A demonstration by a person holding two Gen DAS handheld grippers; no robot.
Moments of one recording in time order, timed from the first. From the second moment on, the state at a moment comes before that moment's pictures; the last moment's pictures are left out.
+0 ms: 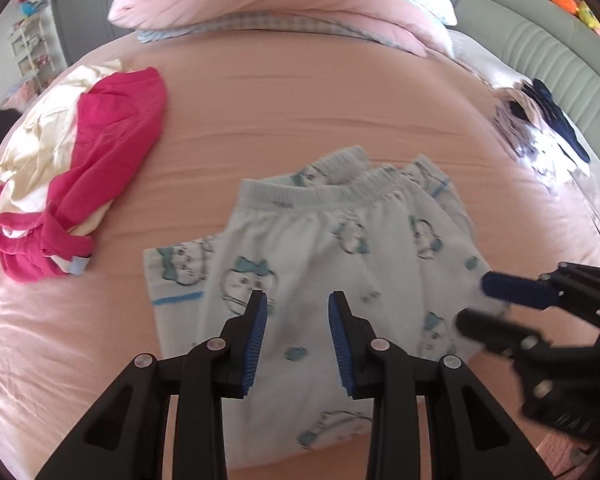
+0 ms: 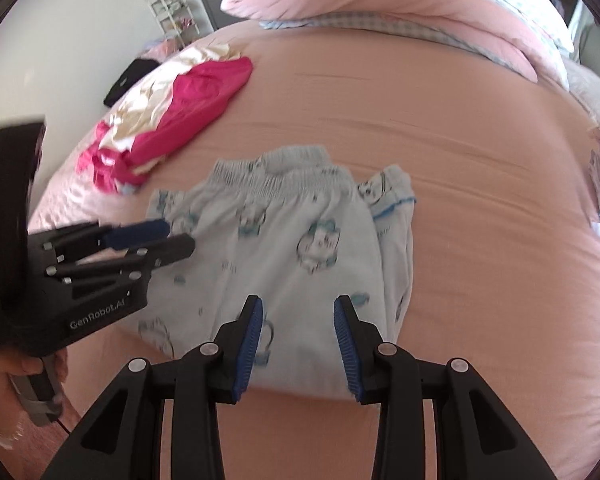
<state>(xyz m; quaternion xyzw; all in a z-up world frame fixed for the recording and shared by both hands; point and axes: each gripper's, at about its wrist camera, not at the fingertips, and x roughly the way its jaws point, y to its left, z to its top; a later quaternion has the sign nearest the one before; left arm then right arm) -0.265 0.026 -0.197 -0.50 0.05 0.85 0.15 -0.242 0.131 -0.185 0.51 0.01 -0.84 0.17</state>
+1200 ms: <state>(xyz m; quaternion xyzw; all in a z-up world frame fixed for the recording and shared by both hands) -0.192 -0.053 -0.211 -0.52 -0.02 0.85 0.10 -0.198 0.203 -0.202 0.53 -0.02 -0.85 0.10</state>
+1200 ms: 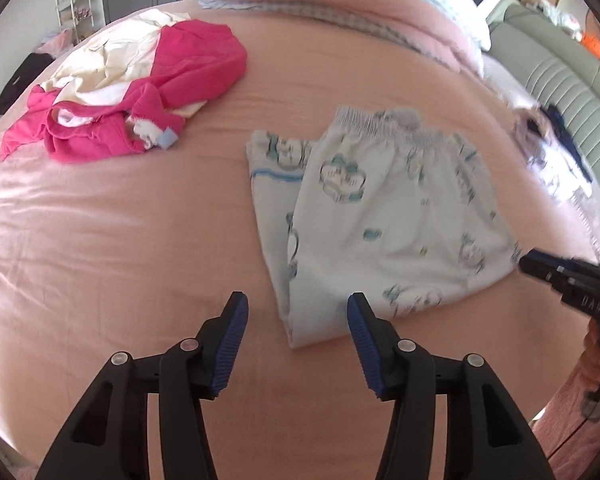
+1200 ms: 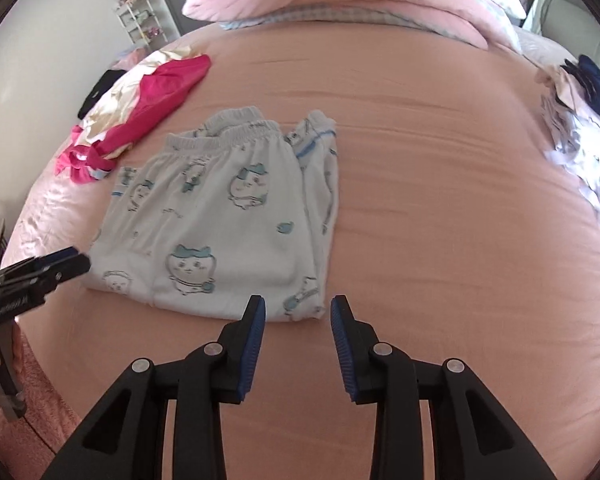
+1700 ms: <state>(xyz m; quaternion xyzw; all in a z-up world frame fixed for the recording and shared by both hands) -0.199 -0.033 -0.201 -0.50 0.01 0.85 0.15 -0.200 0.178 -0.198 0.51 0.00 -0.85 0.15</state>
